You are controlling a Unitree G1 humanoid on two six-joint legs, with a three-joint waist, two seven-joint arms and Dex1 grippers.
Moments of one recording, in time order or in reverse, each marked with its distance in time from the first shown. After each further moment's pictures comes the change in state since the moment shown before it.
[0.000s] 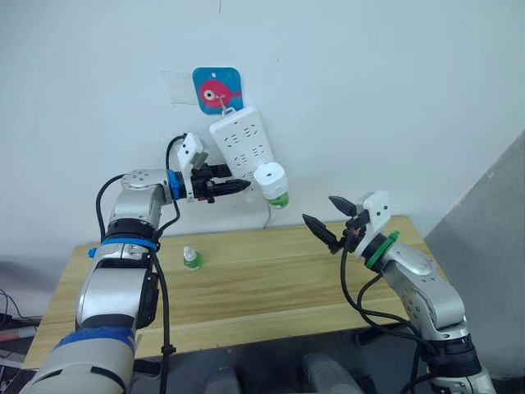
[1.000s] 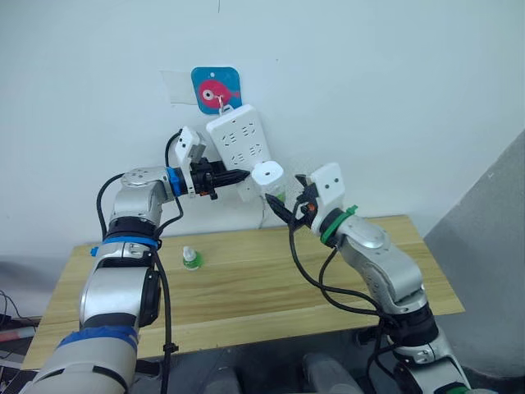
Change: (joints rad) left arm -0.003 -0.010 0.030 -0.022 -0.014 0.039 0.044; right arm -0.265 0.182 0.181 0.024 -0.173 0.193 -0.244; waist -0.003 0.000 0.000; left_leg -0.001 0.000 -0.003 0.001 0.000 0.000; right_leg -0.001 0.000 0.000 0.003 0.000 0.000
